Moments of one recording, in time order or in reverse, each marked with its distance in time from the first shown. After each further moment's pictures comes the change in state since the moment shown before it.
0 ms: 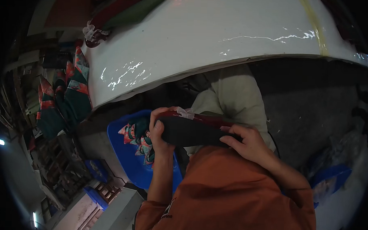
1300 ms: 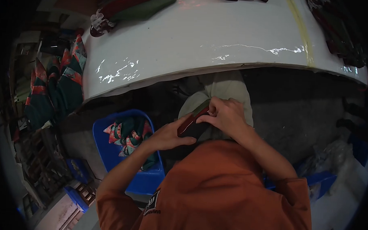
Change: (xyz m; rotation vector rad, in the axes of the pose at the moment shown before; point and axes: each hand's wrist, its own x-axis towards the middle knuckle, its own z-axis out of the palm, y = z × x) left_hand 0.015 0.013 0.008 1.172 -0.793 -0.634; right_hand 0.072 0.006 0.005 -0.589 0.185 -0.402
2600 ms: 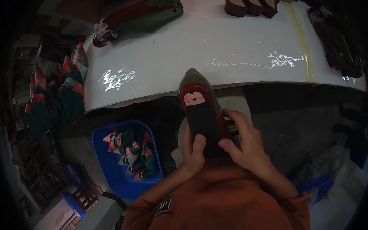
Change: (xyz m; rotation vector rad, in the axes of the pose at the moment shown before) left_hand 0.020 0.065 0.060 -1.012 0.737 0.585; right_hand 0.000 -0.054 -0.073 0.234 -0.122 0.227
